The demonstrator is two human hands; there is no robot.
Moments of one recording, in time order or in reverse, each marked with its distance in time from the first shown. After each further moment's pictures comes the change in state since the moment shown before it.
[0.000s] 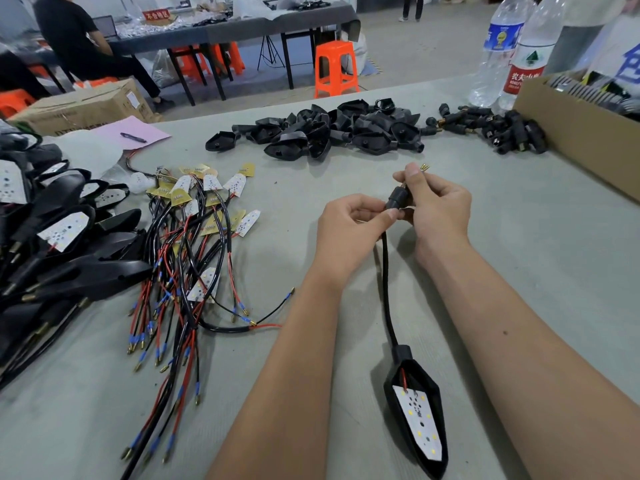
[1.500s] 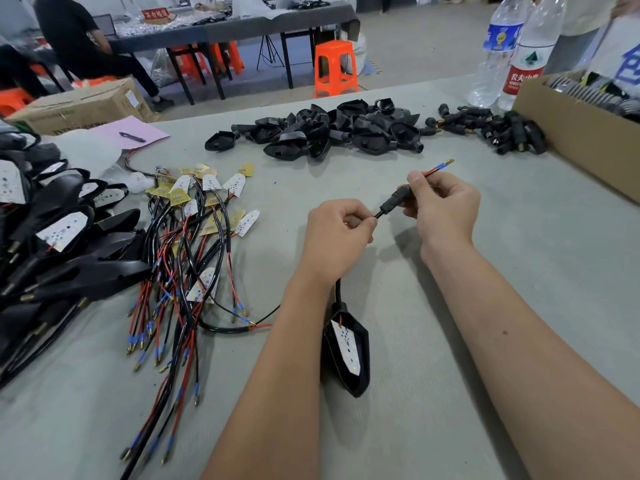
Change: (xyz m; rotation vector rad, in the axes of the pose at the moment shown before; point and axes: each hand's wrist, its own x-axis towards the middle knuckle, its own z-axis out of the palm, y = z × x) left_hand 0.001 -0.003 -0.016 0.268 -0.016 0.096; right_hand 0.008 0.001 -0.007 -0.132 0.099 -0.016
